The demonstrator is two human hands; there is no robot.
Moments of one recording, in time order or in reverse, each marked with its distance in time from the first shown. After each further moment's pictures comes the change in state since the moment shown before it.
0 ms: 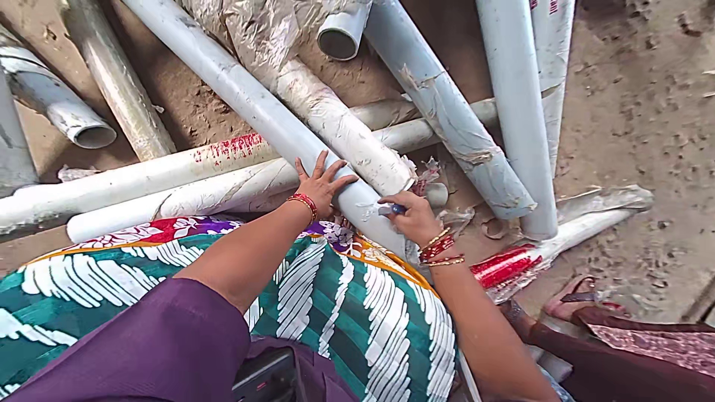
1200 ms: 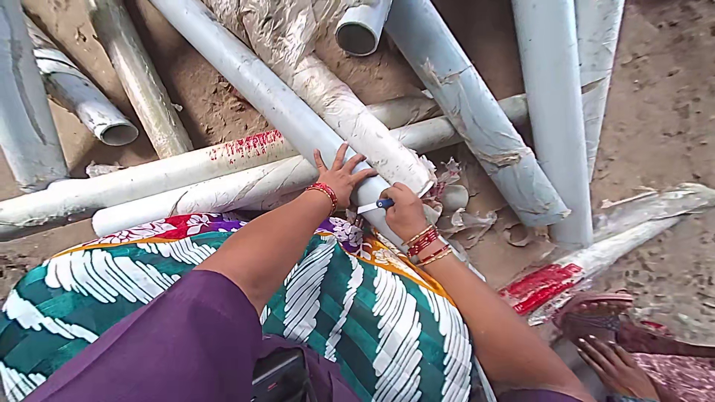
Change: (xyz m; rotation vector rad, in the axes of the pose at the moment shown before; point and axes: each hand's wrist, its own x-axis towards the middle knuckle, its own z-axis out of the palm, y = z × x) left_hand 0.020 0.007 -0.016 0.006 -0.076 -0.028; right_hand 0.029 -0.009 0.044 -0.123 0.059 -0.070
